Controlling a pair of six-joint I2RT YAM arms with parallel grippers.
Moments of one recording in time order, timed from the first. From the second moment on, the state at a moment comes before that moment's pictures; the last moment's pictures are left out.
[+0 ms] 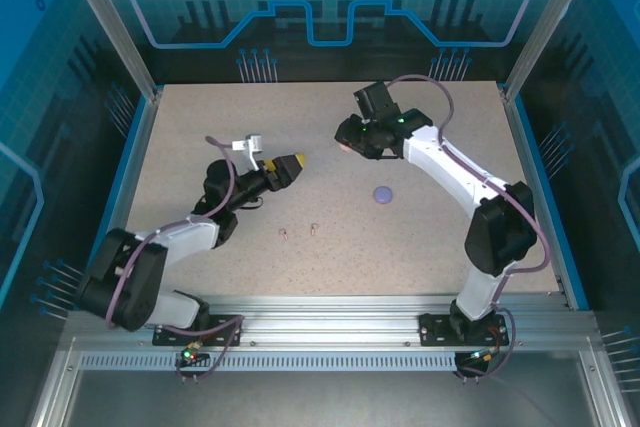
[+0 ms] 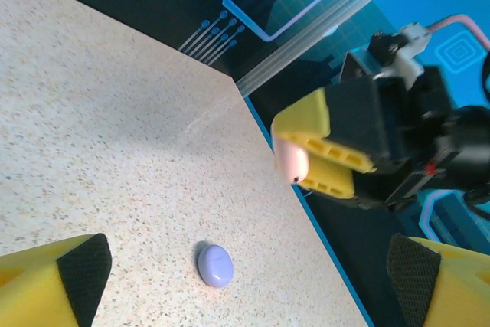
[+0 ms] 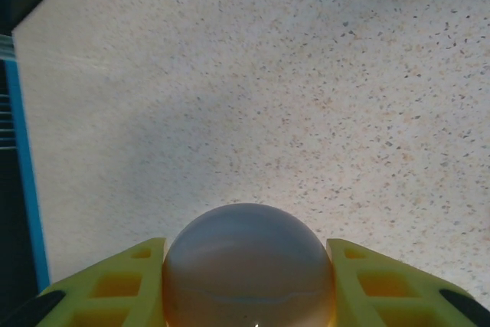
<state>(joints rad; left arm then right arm) -0.32 1.43 0.51 0.85 0.47 -0.84 0.52 1.75 1.58 -0.70 -0.07 0.94</state>
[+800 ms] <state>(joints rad) -0.49 1.75 0.61 1.26 0.33 -0.83 0.59 1.68 1.46 -0.53 -0.06 1.24</state>
